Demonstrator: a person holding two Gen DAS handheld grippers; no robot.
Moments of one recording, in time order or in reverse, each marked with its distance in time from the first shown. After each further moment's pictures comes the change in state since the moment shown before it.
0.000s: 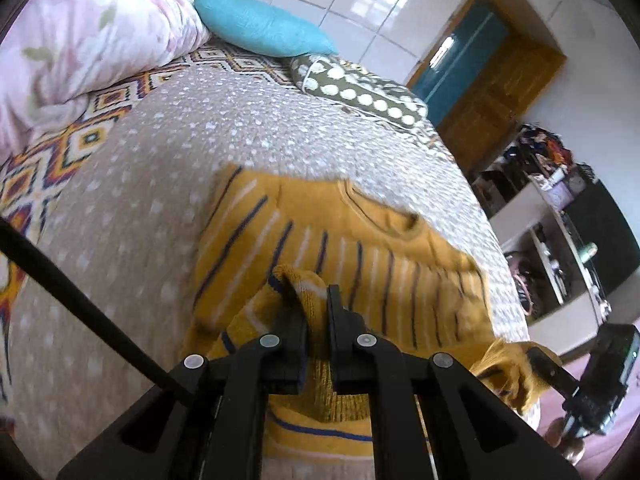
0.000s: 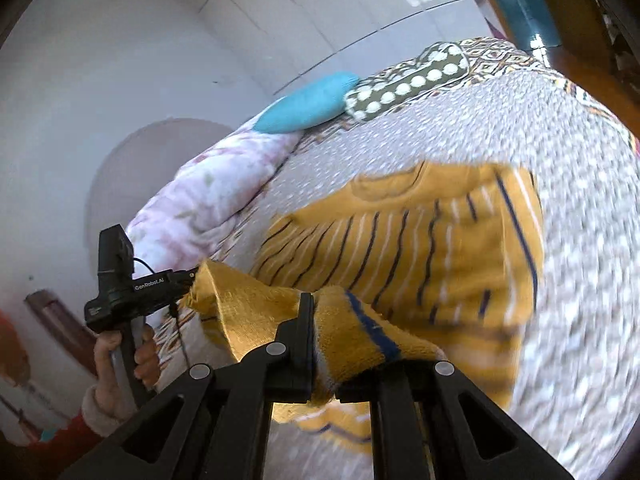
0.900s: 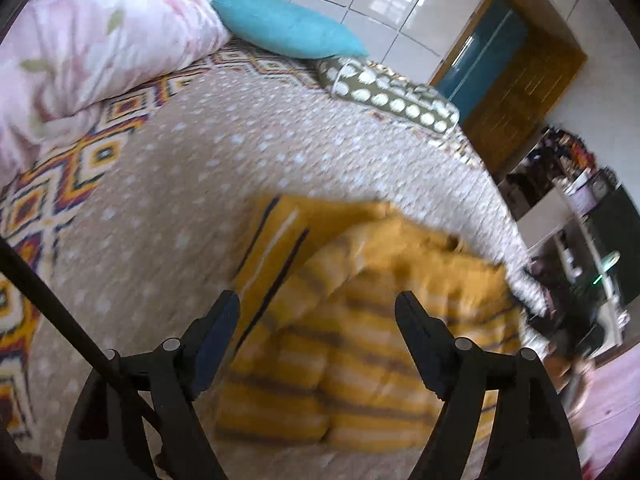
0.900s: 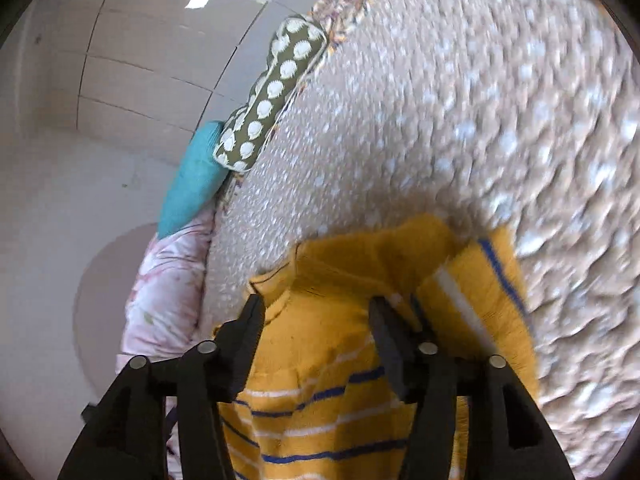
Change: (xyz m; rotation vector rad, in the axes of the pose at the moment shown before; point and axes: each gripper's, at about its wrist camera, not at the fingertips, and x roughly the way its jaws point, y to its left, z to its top) left arm 0.009 0.028 0.019 0.009 0.007 0.097; right arm 0.072 -0.150 0.089 0.497 -0.049 -0.091
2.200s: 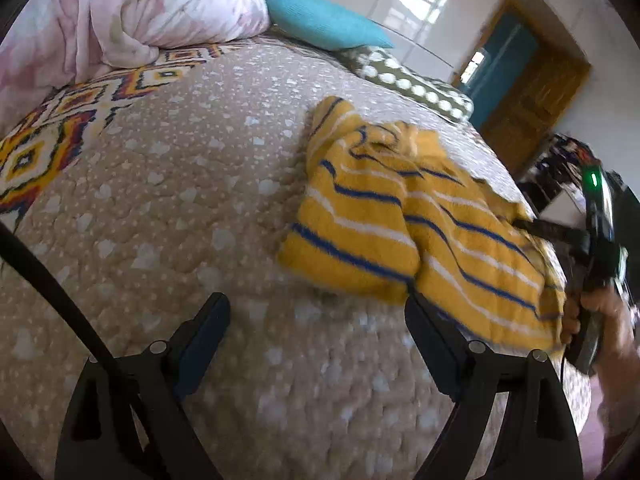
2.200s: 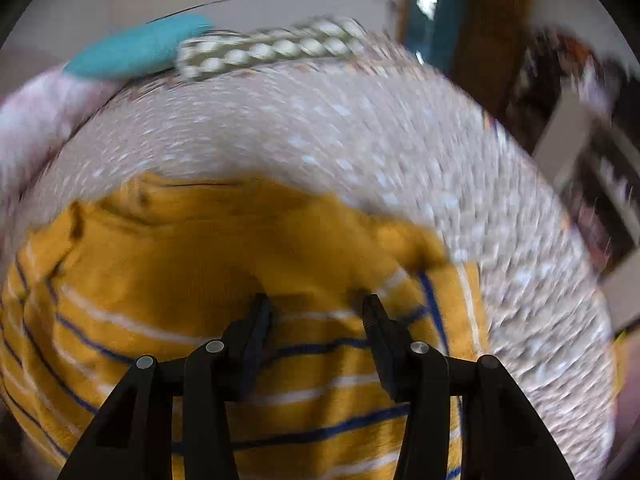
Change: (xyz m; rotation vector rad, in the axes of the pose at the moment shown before) left arm -0.014 0.047 -0.127 -0.037 -0.082 0.013; right arm 0.063 0.102 -0.086 -0.737 -0.022 -0.663
